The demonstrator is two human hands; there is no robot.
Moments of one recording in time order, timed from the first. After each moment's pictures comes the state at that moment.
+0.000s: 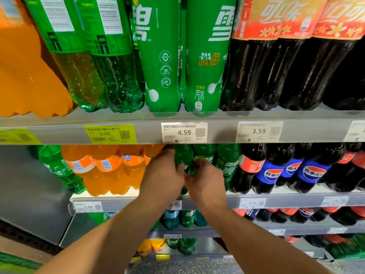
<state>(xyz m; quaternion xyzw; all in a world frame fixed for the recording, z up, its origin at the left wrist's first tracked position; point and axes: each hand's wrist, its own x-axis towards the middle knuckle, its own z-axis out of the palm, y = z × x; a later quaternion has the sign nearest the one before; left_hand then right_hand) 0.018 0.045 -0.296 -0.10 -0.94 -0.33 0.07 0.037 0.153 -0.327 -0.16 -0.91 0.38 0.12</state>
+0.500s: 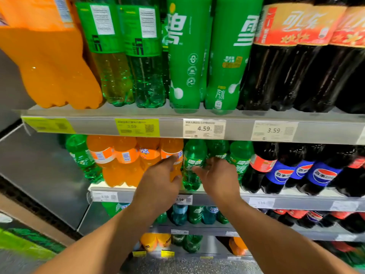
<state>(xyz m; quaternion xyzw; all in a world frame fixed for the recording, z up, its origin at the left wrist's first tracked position) 0.042 -0.008 -0.309 -0.11 -0.92 -0.37 0.04 0.032 0.155 -0.330 -0.17 -0.92 0.34 0.09</state>
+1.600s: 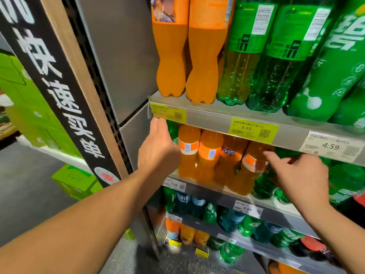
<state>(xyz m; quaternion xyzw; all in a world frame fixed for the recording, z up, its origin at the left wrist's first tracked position) 0.022 -0.178 -0.256 0.10 -0.92 -0.35 0.16 0.028 0.085 -0.264 -0.12 -0.91 0.34 0.19</state>
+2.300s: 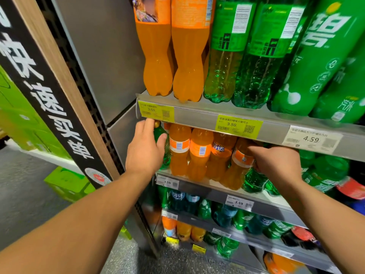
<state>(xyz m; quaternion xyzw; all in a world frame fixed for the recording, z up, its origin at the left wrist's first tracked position) 0.010 -0.188 -0.280 0.07 -0.92 -0.30 0.23 0.006 0.082 -0.265 -0.17 -0.89 0.41 0.07</state>
